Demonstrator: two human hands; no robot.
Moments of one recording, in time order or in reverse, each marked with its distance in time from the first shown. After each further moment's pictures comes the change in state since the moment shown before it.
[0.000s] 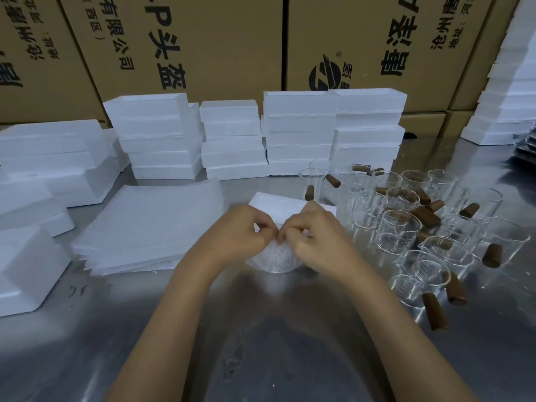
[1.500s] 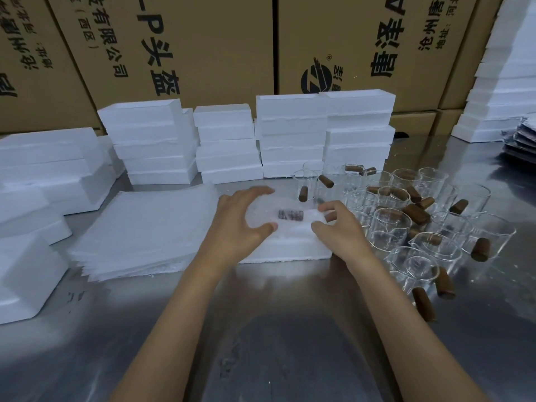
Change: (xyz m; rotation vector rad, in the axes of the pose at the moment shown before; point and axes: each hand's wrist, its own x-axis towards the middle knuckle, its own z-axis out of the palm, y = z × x) left_hand 0.013 -0.018 0.020 -0.081 0.280 0.084; right_hand 0.012 0.055 -0.009 0.294 0.163 0.469
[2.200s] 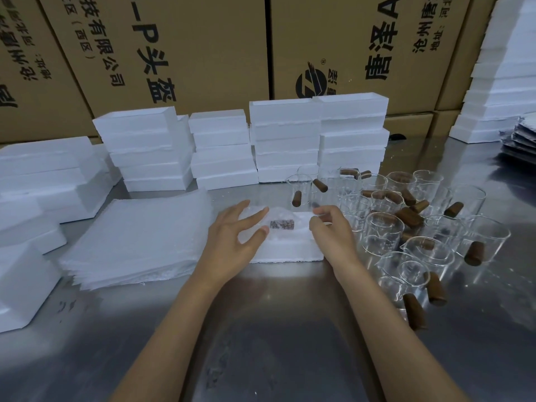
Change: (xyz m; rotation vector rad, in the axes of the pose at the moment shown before) left_hand -0.005 -0.017 0.023 0.047 0.004 -0.014; right_hand 0.005 0.005 0.009 0.254 0.094 0.044
